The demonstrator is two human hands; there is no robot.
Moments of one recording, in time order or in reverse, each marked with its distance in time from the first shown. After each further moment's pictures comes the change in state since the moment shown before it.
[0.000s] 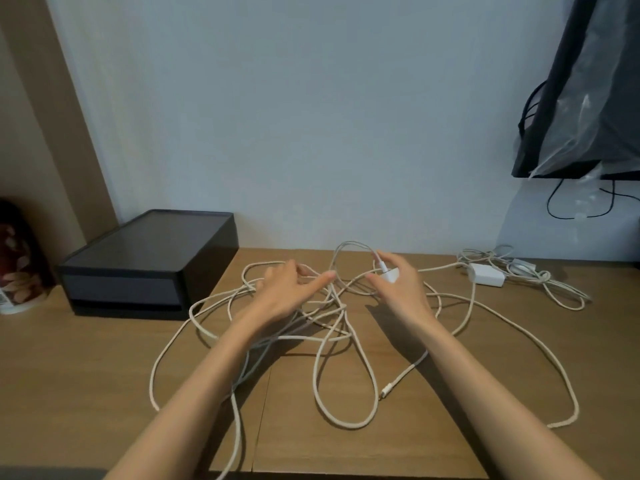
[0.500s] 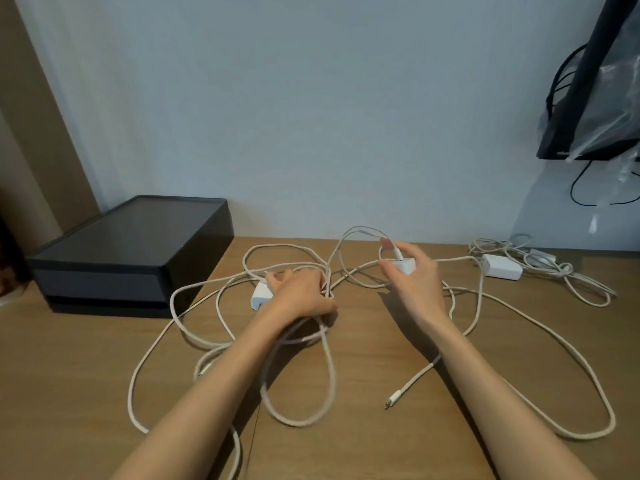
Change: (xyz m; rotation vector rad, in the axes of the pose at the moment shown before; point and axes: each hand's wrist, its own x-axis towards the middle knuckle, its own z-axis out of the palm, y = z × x) left_hand 0.027 0.015 0.031 0.355 -0.217 -0.094; right_hand 0.013 0.017 0.001 0.070 0.095 -0.052
